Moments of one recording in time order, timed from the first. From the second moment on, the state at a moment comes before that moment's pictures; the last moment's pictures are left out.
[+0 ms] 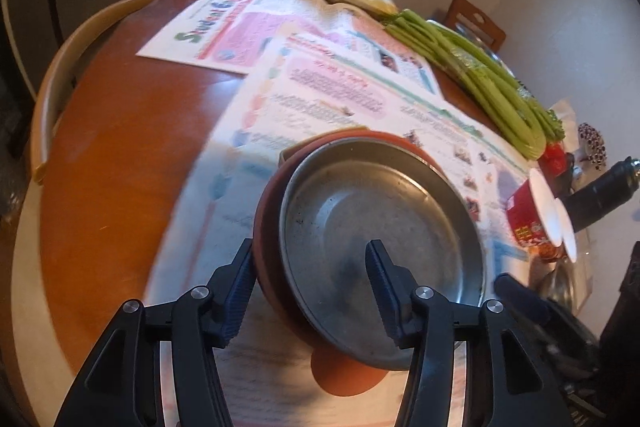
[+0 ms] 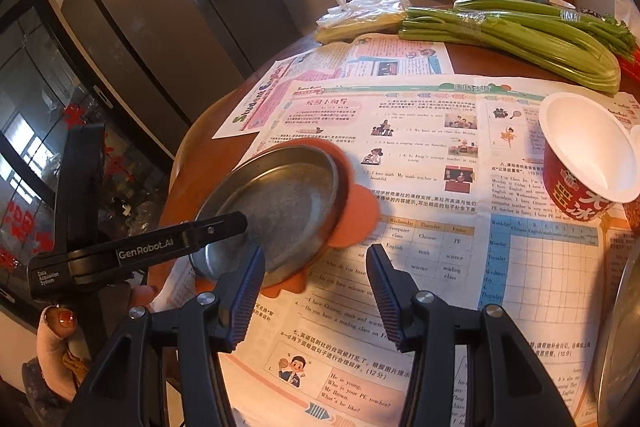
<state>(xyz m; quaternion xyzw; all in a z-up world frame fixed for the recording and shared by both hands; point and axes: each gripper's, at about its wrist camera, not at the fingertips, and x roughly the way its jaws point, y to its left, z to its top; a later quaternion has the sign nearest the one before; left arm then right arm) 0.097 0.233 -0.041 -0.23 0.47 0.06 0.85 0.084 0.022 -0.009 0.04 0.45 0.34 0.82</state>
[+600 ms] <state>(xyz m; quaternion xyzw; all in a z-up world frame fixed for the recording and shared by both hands) 0.119 0.215 -0.030 -0.20 0.44 0.11 0.87 0.117 -0.032 -0.009 0.07 0.41 0.28 0.86</state>
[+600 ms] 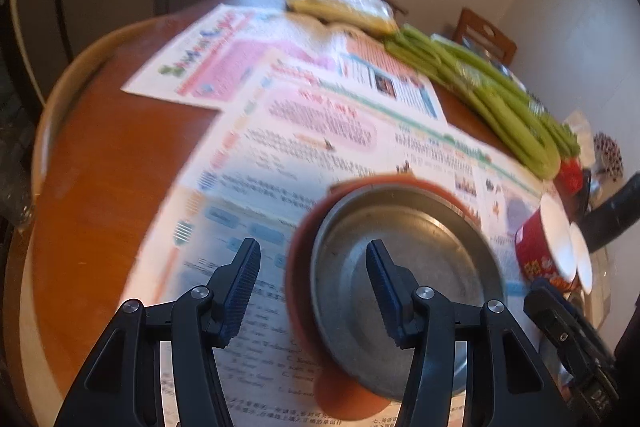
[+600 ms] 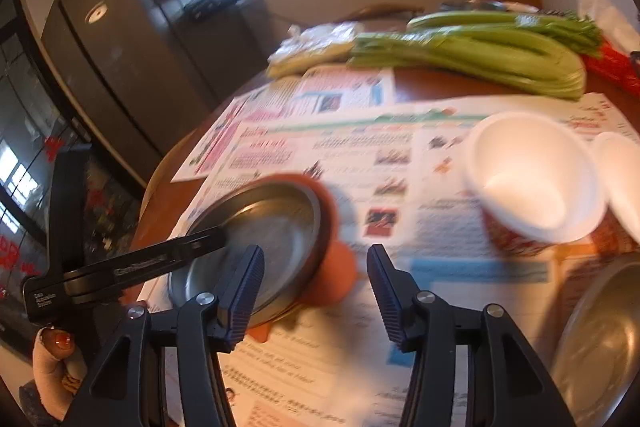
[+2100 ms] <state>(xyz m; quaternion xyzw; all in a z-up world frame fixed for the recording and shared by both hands) 0.071 -0.035 0.067 -0.06 0.37 -0.05 0.93 0.040 -0.317 0.072 0.12 0.29 0.11 0.94</state>
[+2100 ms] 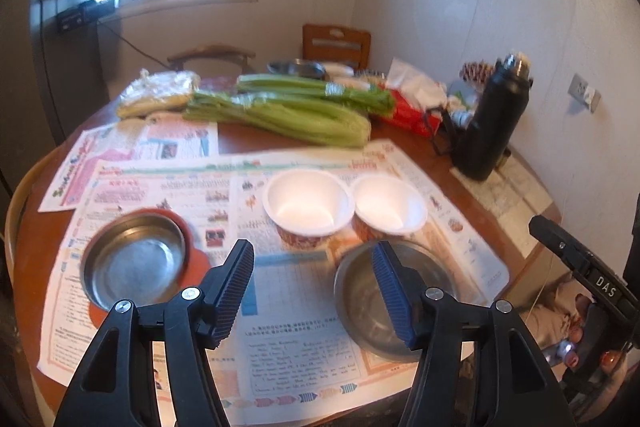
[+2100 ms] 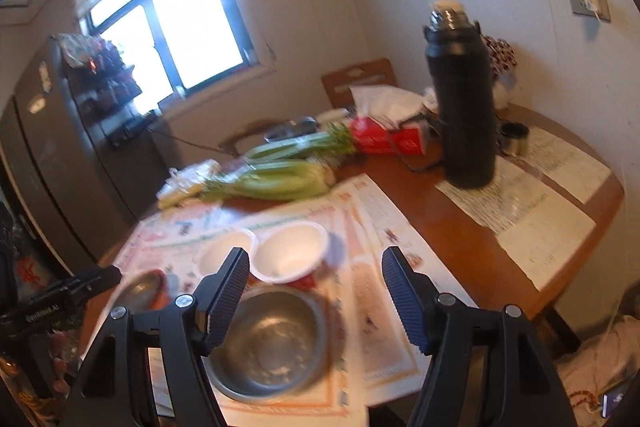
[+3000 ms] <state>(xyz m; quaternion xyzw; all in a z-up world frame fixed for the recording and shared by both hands) 0.117 -0.084 -0.026 -0.04 0.47 -0.07 0.88 0.081 -0.272 -0.017 0.05 0.42 0.14 0.90</state>
